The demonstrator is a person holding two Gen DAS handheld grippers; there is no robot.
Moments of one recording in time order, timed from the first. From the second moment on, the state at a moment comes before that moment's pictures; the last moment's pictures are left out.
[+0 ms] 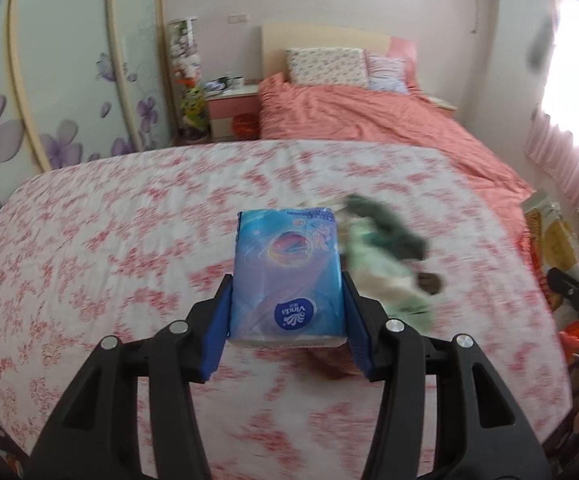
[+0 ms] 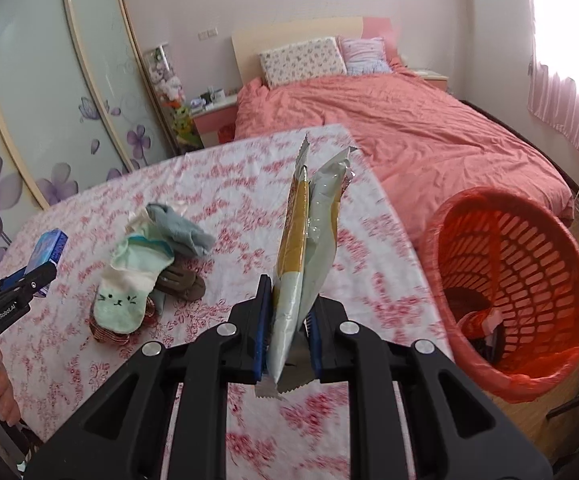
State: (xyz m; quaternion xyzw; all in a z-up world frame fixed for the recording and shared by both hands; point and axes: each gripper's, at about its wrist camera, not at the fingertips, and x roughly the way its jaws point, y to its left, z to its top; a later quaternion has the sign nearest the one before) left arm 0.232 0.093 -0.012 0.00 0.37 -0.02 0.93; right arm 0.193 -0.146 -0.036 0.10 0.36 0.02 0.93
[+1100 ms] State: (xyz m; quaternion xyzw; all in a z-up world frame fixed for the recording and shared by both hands) left arm 0.229 -0.208 -0.006 0.06 0.36 -0.30 0.88; right arm 0.156 -0.321 -0.042 0.19 0.31 -0.09 0.93
